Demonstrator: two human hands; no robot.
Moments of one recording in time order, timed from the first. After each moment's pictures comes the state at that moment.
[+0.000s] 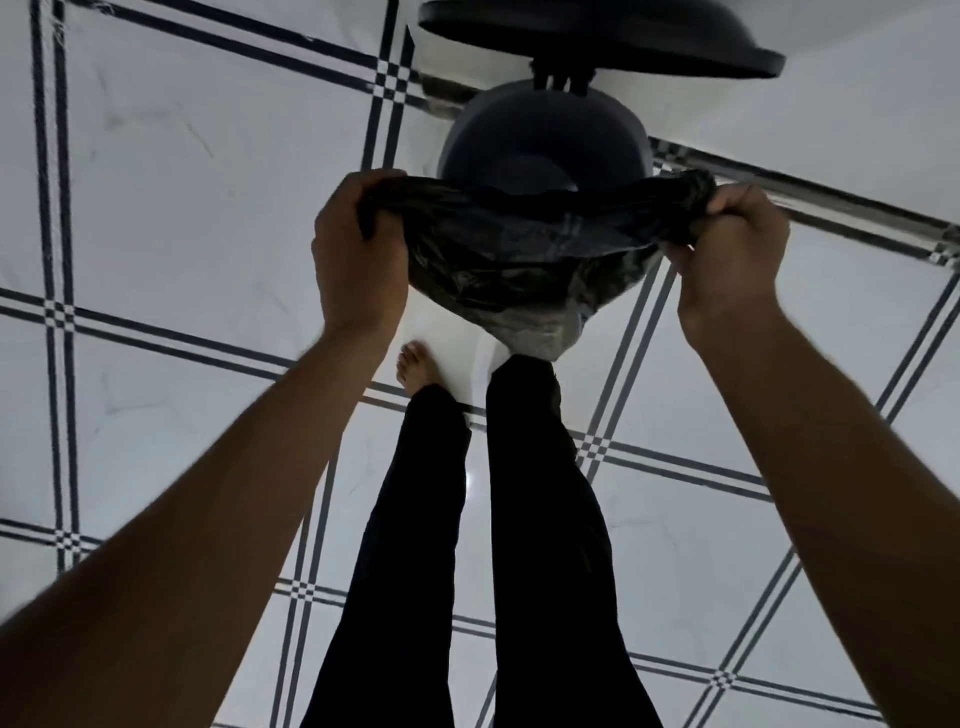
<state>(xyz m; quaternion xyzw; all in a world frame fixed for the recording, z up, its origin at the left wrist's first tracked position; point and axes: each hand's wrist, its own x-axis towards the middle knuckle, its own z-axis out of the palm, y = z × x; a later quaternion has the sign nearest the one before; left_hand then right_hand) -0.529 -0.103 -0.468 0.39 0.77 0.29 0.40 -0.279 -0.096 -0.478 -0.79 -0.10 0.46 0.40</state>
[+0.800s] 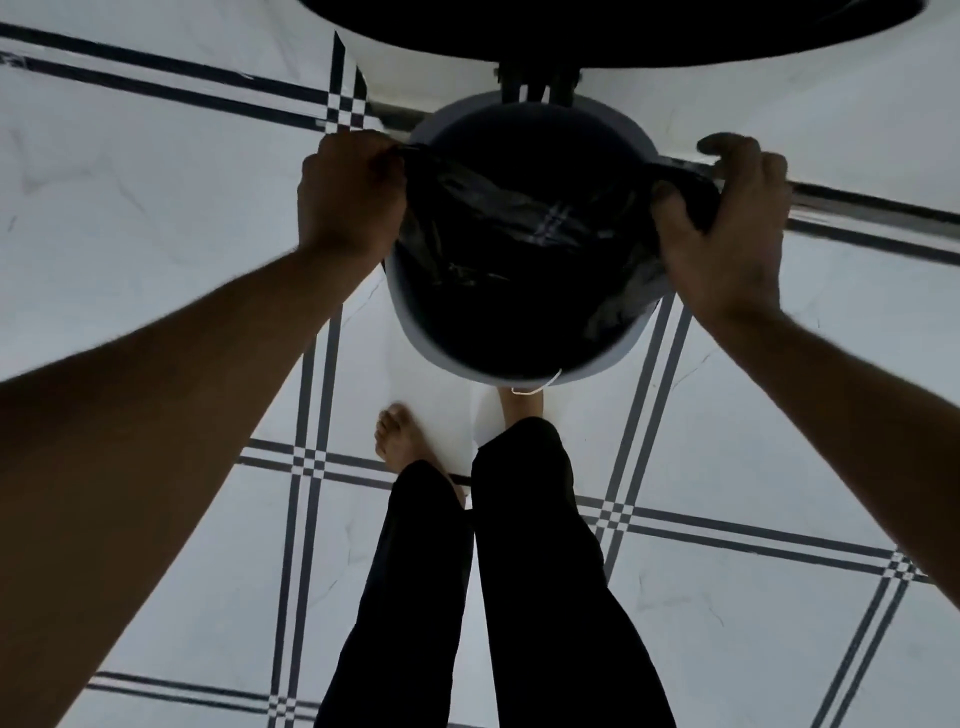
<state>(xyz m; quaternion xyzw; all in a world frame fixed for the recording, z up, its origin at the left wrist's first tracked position) -0.510 -0.002 -0.617 0.58 0.75 0.06 0.31 -0.236 -0.065 -0.616 -0.80 -0.51 0.26 0.17</state>
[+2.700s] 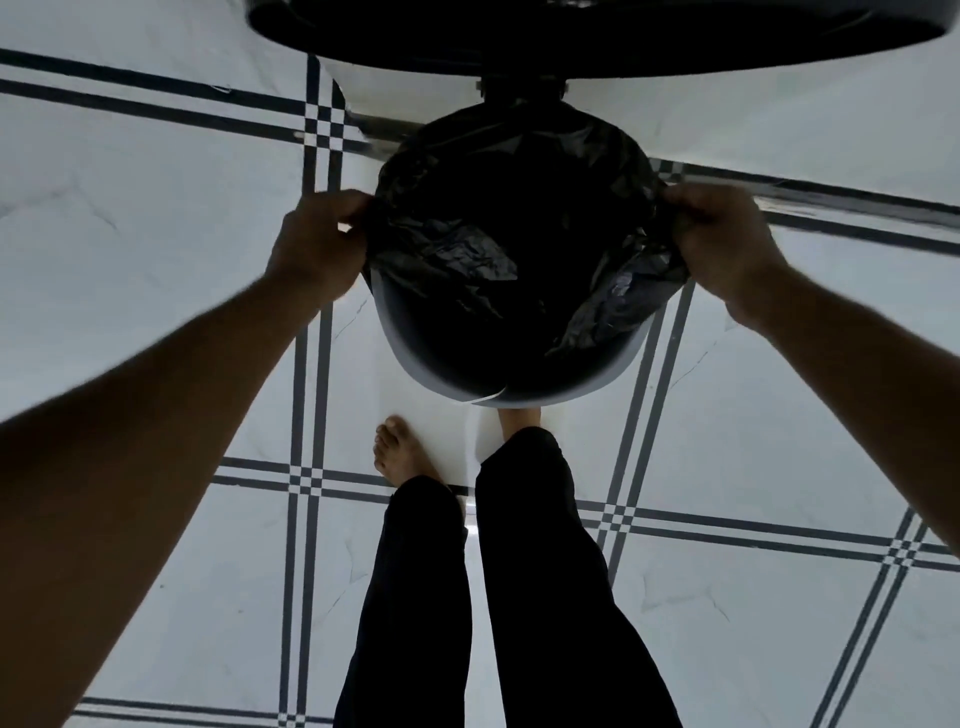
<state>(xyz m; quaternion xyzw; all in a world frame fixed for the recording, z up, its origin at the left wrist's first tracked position) -0.568 -0.003 -0.758 0.54 0.73 0.09 0.41 -0.208 -0.043 -0.652 -0.79 -0.39 0.46 0.11</state>
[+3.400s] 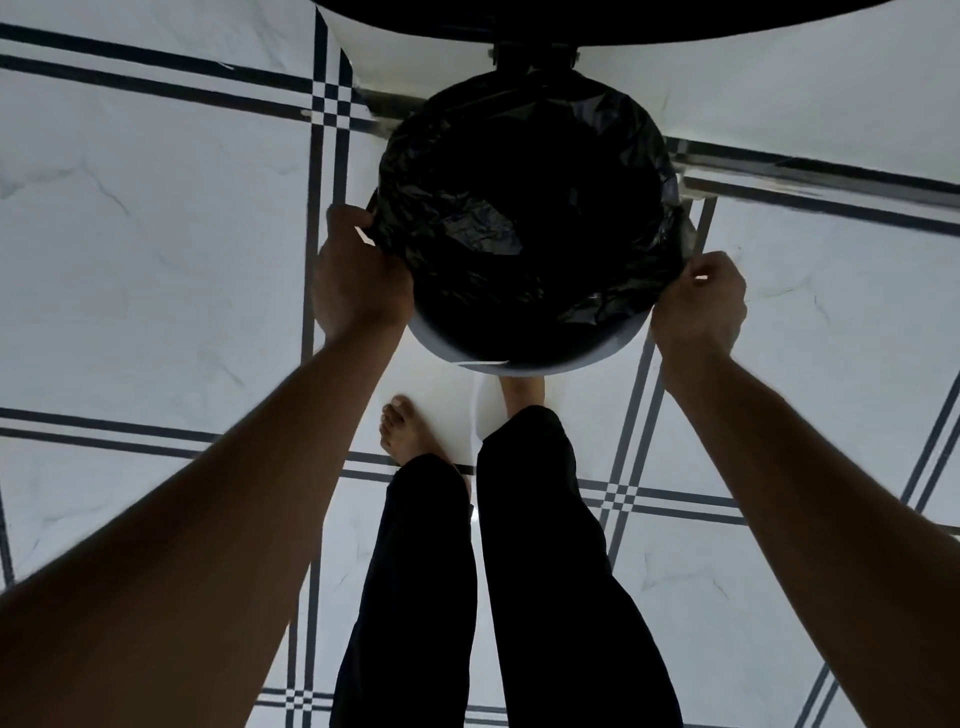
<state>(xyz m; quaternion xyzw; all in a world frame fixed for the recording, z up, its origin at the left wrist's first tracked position) -0.510 -0.062 -0.630 0.42 0.84 0.07 0.34 -0.268 -0.114 -0.635 -0.93 -0.15 0.31 0.16</state>
